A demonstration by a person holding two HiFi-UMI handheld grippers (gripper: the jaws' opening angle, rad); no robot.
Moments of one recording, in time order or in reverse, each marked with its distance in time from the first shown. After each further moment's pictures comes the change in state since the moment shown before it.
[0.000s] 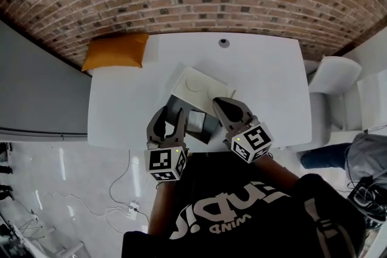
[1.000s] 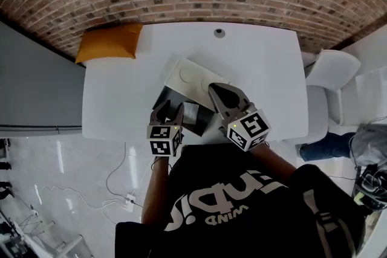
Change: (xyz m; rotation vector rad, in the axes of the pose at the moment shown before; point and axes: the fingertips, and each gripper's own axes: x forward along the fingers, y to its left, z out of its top) left arm 0.048 0.007 -0.108 -0.020 0.306 -0.080; right arm 0.008 -0.018 0.006 0.016 -0.008 -0.006
